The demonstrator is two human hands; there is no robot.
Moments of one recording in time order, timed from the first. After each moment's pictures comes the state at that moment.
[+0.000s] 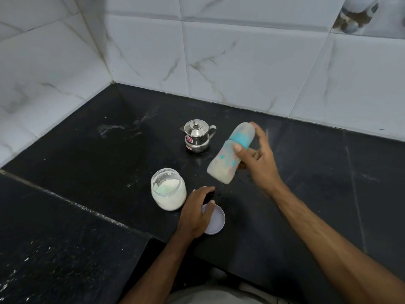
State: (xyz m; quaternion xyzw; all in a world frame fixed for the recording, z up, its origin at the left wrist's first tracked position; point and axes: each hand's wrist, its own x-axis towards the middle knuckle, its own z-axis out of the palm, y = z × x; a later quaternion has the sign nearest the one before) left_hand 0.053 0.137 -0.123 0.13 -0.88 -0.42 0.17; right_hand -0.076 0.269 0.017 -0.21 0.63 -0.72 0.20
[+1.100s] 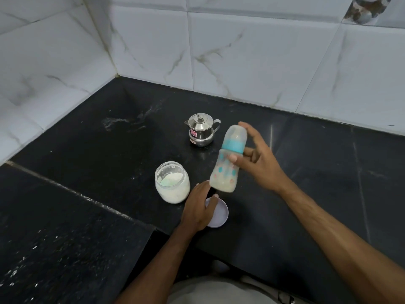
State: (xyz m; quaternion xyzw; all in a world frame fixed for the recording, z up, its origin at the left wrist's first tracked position) left_hand 0.055 0.137 -0.113 0.14 -0.88 -0.41 0.17; right_hand -0.074 0.274 0.017 -0.30 0.63 -0.67 0.27
